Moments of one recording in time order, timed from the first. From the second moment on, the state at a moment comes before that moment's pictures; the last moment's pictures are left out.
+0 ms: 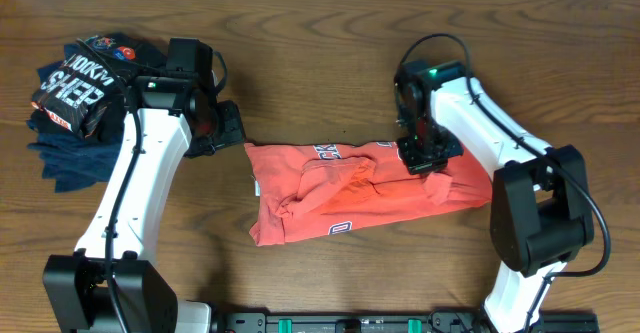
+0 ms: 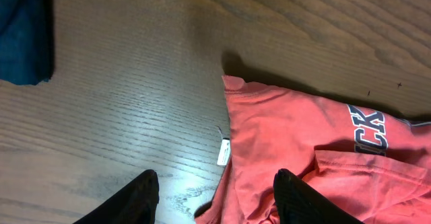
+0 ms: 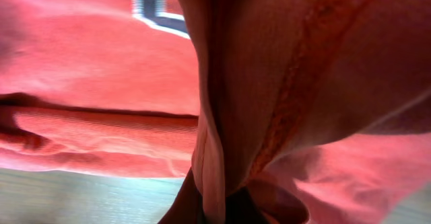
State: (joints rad) left arm -0.08 1.58 1.33 -1.09 0.07 -0.36; right arm 0.36 1.97 1.44 -1.27 0.01 0.11
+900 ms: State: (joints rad) left arm -0.08 1.58 1.33 -1.14 0.11 -0.38; right arm 0.29 1.76 1.44 -1.32 0.09 0.25
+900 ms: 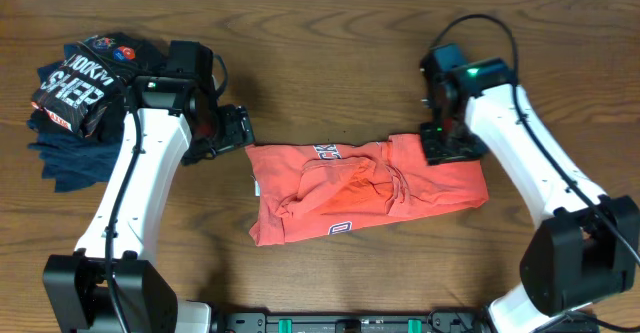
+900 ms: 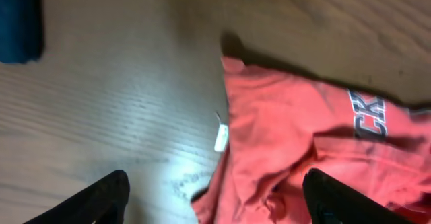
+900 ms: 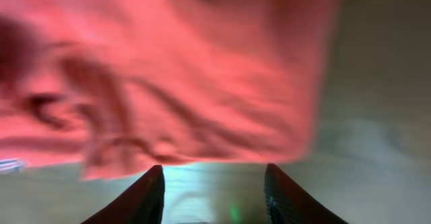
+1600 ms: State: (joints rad) left arm -0.08 1.58 0.93 -0.92 0.40 -0.30; right arm 0.05 1.76 1.44 -1.35 0.17 0.42
